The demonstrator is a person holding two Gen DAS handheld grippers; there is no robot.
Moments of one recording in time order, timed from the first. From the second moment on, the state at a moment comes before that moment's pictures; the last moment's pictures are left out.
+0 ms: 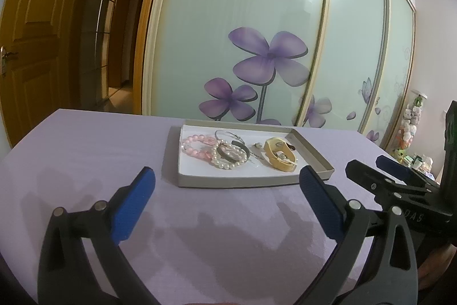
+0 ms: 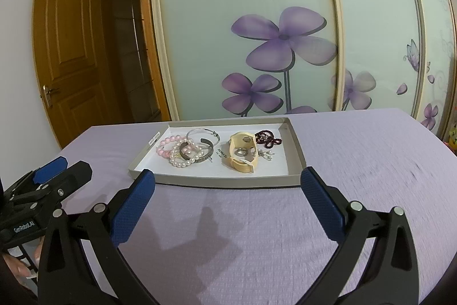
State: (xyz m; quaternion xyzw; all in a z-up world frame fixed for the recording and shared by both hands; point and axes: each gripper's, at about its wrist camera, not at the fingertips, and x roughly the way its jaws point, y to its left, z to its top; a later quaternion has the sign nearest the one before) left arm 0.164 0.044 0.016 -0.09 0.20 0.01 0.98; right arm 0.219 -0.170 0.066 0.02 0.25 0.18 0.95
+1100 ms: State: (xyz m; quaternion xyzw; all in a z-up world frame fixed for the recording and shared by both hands) left arm 0.166 0.042 0.013 -0.09 0.20 0.00 0.98; right arm 0.217 -0.167 0.065 0.01 0.25 0.19 0.95
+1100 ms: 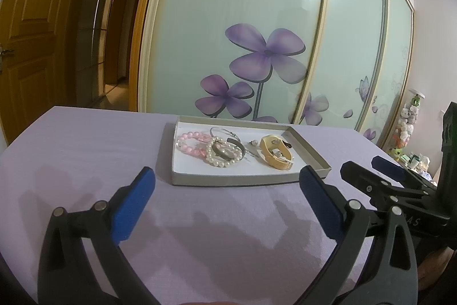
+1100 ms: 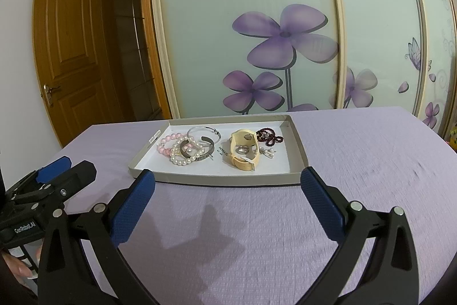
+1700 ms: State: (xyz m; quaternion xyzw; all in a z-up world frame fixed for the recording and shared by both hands) left arm 0.168 0.042 0.014 -0.09 0.20 0.00 0.97; right arm 0.217 -0.167 0.064 0.02 0.25 0.19 0.95
